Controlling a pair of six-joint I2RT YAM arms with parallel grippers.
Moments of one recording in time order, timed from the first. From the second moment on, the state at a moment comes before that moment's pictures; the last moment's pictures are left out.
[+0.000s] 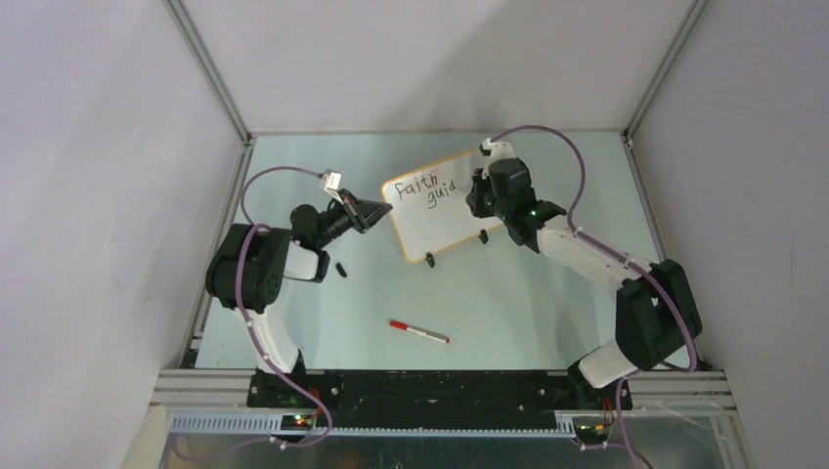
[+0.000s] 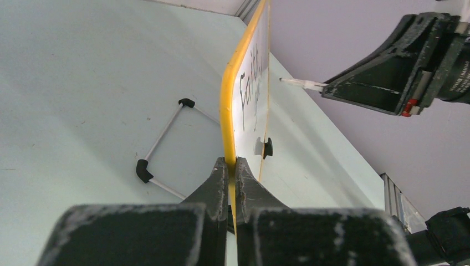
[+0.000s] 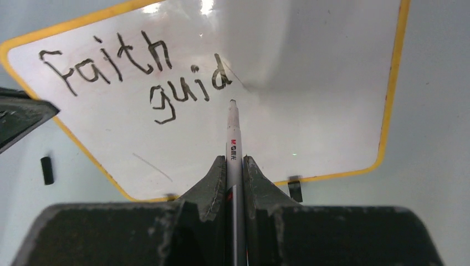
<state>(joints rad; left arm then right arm) -0.15 1.85 0.60 1.34 0.73 -0.70 0.54 1.56 1.15 -0.11 0.12 0.28</state>
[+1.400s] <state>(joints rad) -0.15 1.84 0.60 1.33 0.73 -0.70 0.48 1.60 1.15 -0.05 0.02 0.31</state>
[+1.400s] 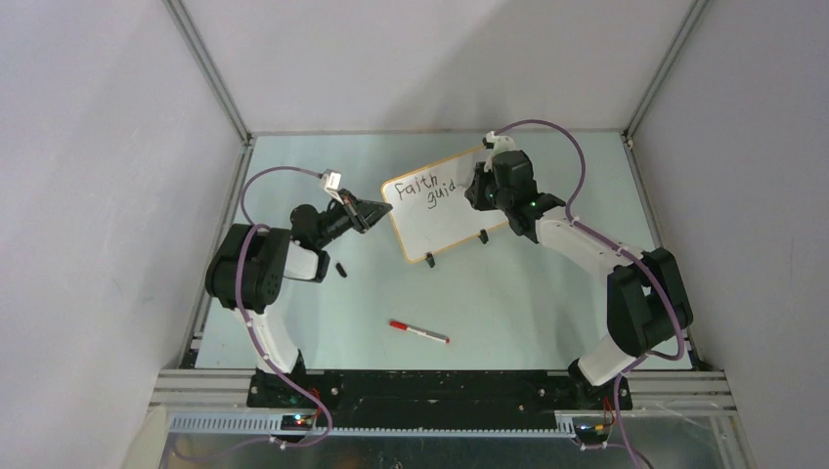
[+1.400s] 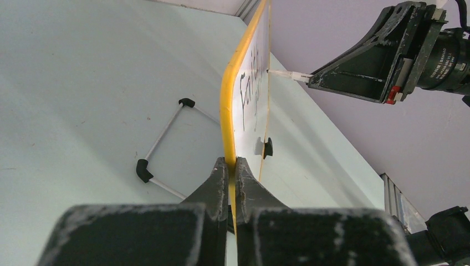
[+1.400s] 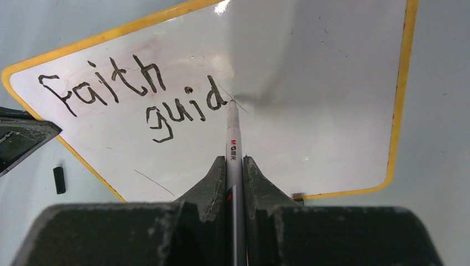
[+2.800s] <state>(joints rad) -0.15 1.84 0.60 1.33 0.73 -0.70 0.48 1.64 1.22 -0.10 0.05 0.31</state>
